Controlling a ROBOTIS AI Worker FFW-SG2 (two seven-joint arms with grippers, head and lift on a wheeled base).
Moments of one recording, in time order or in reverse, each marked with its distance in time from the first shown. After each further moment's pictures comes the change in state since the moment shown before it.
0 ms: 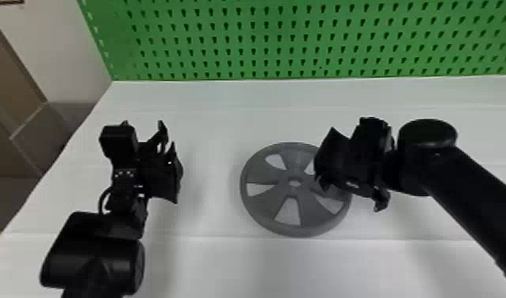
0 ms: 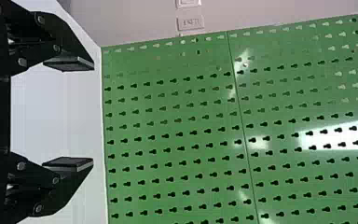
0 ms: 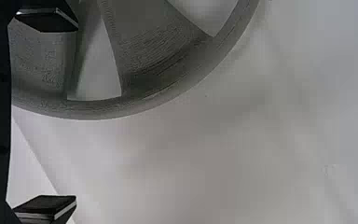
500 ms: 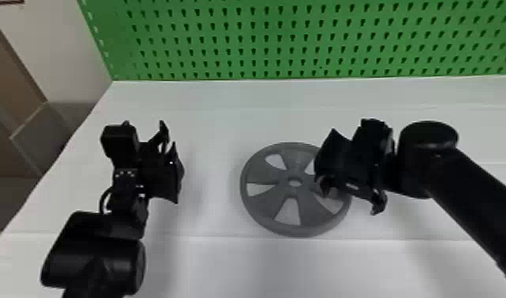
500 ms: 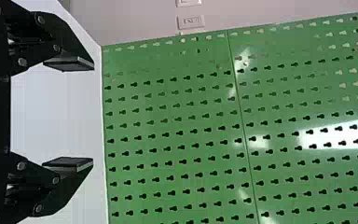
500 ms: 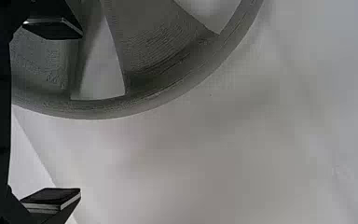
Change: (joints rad) left arm -0.001 0.000 -0.004 0.000 0.001 0.002 0.000; right arm 0.005 -0.003 0.000 0.008 -0.030 -0.004 0.002
